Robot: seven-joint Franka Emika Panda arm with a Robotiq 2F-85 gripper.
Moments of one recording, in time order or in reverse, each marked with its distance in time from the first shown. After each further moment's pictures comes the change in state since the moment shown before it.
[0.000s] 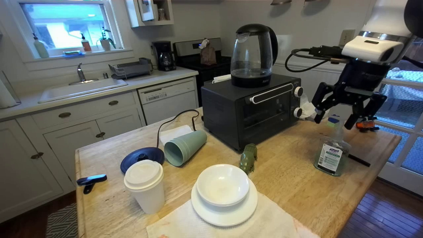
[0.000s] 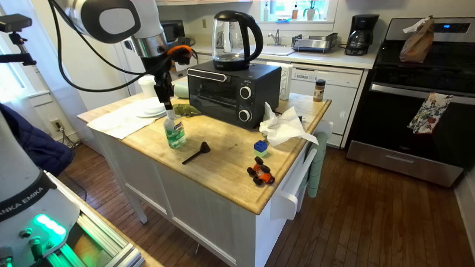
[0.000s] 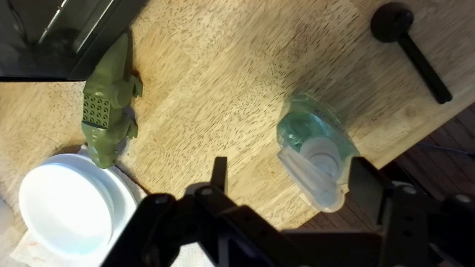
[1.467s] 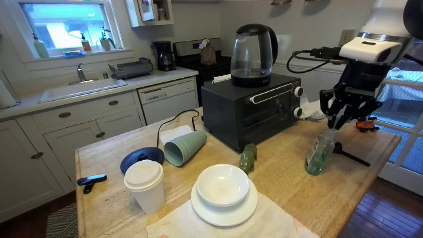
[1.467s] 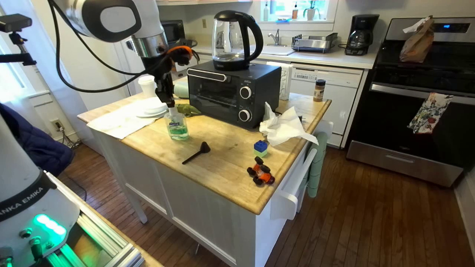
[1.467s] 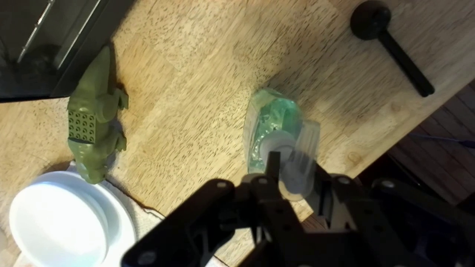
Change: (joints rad) arm -0.059 0.007 0.054 0.007 -0.035 -0.026 0.086
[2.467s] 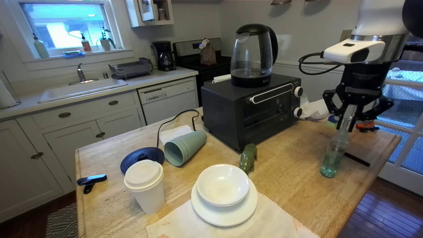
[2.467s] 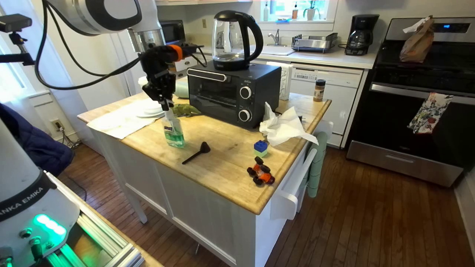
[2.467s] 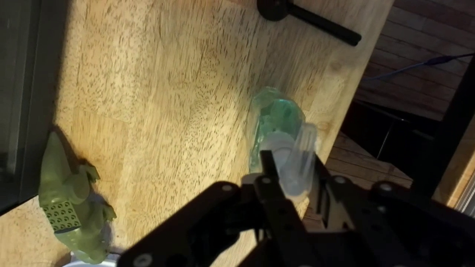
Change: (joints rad) arm -0.079 0.006 0.114 0.051 -0.152 -0.173 0.561
